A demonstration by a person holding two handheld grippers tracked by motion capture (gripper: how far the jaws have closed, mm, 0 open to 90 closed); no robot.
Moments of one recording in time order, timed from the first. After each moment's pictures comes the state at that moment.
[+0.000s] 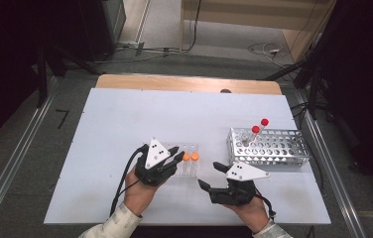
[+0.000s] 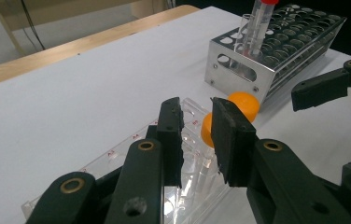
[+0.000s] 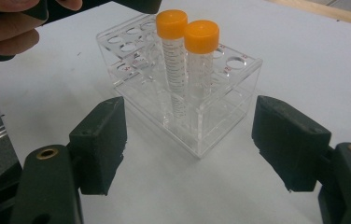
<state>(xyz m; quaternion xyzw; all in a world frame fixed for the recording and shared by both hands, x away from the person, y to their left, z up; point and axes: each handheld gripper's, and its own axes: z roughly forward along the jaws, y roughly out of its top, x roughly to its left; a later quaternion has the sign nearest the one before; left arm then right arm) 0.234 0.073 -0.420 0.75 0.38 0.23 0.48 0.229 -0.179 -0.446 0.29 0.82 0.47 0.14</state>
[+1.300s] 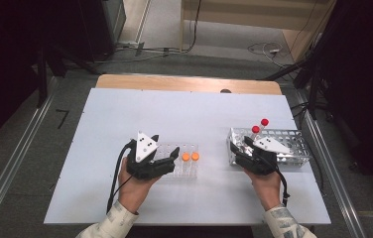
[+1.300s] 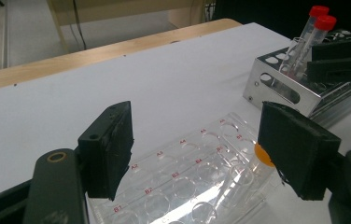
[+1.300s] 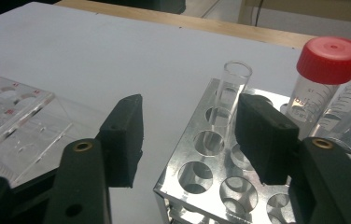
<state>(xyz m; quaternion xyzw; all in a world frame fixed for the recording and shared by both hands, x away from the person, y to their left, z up) 0.238 0.089 -0.412 0.71 0.44 0.27 0.48 0.299 -0.235 -0.448 0.44 0.73 0.44 0.26</state>
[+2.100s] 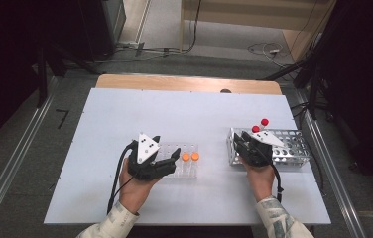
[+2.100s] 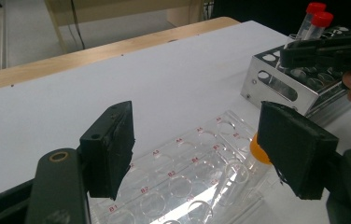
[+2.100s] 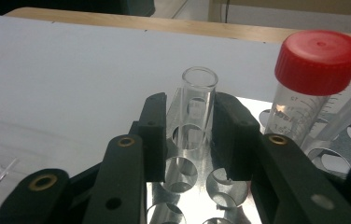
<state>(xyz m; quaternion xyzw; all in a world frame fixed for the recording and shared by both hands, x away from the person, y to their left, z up) 0.237 0.086 -0.413 0.71 0.44 0.27 0.47 0.324 -0.227 -0.459 0.50 0.70 0.43 0.28</state>
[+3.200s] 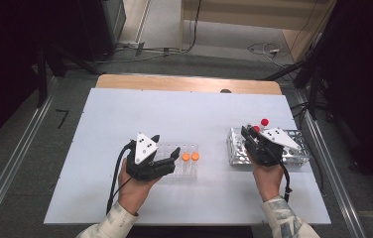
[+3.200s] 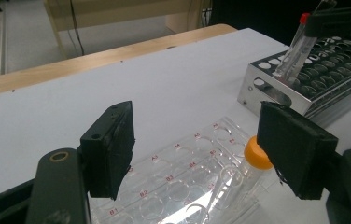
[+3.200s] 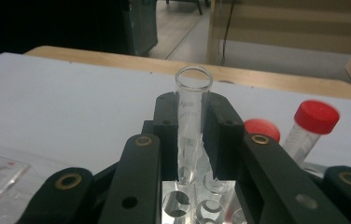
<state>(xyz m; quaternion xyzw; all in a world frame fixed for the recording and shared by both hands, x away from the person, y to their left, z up) 0.233 0.088 -0.407 0.71 0.44 0.27 0.48 0.304 -0.235 -0.418 0.47 0.68 0.47 0.32</state>
